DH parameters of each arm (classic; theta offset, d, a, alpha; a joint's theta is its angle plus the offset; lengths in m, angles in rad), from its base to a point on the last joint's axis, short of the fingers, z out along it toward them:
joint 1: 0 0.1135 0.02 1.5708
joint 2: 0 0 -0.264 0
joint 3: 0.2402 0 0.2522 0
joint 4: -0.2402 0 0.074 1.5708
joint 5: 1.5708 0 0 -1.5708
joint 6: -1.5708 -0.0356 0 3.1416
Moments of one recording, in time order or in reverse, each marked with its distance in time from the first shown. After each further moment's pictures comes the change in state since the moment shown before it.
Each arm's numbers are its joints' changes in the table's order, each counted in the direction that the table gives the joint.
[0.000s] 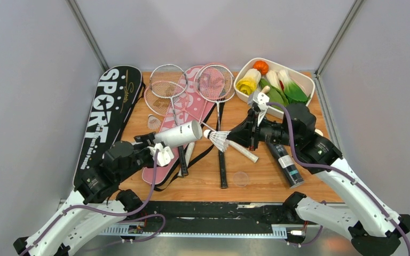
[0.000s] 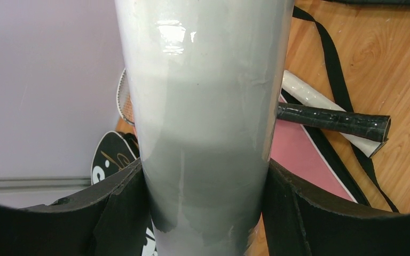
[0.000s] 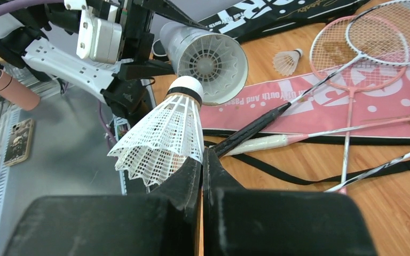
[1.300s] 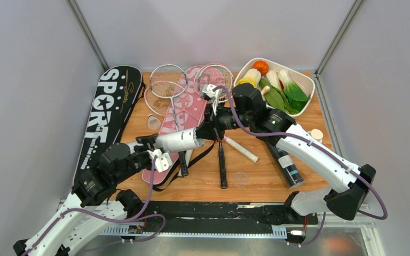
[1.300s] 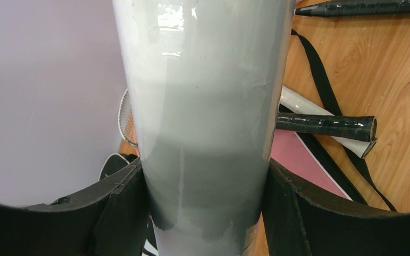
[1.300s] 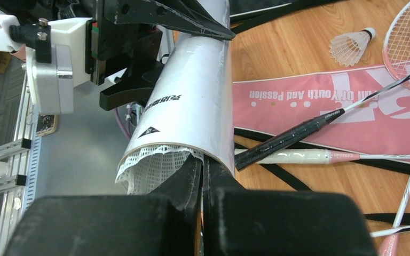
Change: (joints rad) left arm 0.000 0.031 0.008 -0.010 0.101 -0.060; right arm 0.144 -0.440 0.293 -0.076 -0.071 0.026
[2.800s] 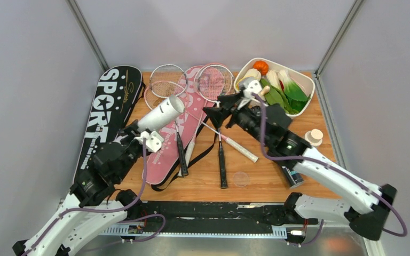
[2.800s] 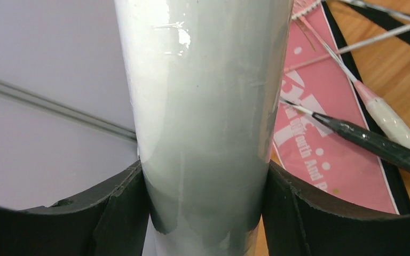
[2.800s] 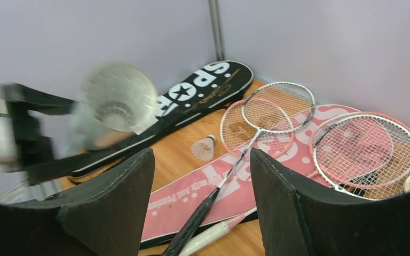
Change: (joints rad) left arm 0.002 -0.019 0.004 0.156 -0.377 0.117; right arm 0.065 0.318 -0.323 0.494 0.694 -0.076
